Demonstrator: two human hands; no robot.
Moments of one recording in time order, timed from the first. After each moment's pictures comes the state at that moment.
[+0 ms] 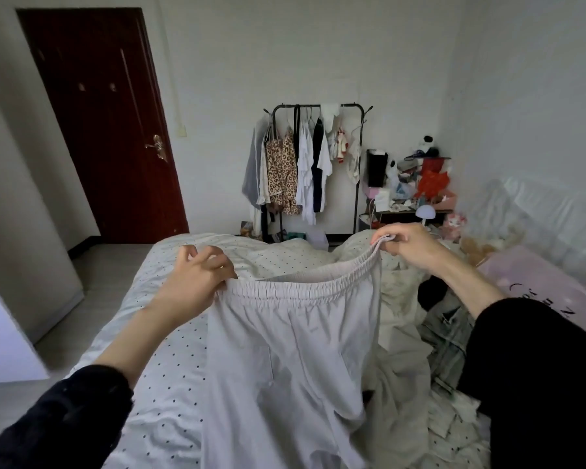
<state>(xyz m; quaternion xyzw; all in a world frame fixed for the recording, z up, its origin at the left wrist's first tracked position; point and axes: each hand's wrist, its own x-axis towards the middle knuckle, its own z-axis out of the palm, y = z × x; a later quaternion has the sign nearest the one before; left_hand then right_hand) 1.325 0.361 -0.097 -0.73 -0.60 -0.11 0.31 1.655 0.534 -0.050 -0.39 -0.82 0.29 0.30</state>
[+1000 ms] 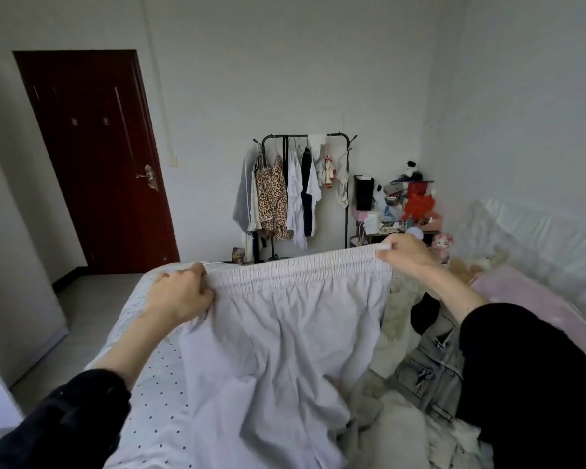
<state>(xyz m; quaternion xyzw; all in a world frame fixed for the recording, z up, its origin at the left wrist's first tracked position) 1.331 0.384 -0.052 -0.53 -0.83 -0.12 0.10 1.657 0.537 -0.015 -0.55 -0.75 0.22 0.29</state>
